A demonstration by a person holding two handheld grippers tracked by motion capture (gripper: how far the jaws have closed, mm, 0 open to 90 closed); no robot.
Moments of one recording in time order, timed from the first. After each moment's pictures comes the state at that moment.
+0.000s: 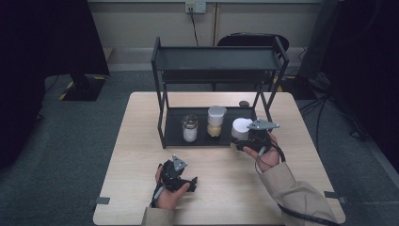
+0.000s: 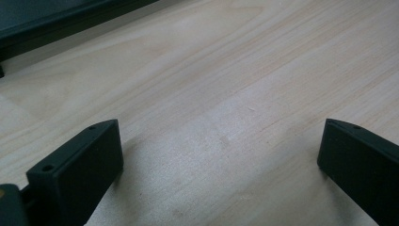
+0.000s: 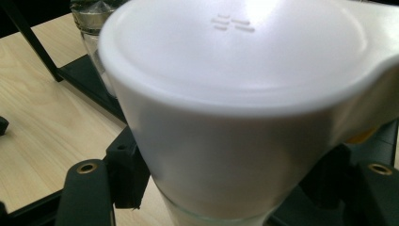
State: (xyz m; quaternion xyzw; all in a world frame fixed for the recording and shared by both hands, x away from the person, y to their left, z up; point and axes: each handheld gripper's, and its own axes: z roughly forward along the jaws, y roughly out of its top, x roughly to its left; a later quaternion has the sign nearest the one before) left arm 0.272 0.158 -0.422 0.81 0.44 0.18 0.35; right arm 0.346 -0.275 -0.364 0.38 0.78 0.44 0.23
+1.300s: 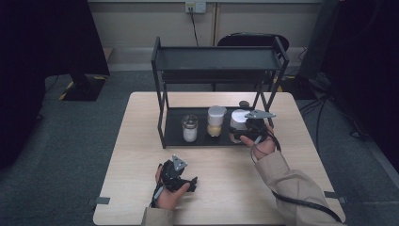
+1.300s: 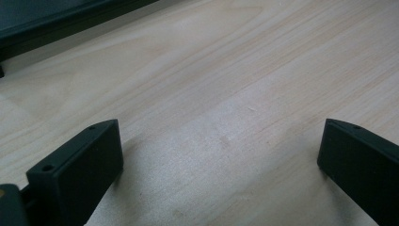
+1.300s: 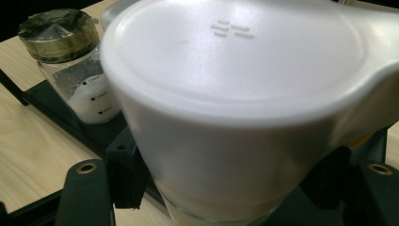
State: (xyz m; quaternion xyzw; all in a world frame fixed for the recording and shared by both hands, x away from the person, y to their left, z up) left arm 0.272 0.158 -0.423 0.81 0.44 0.18 0.35; right arm 0.377 -0.264 -0.359 0.40 0.77 0.44 0.23
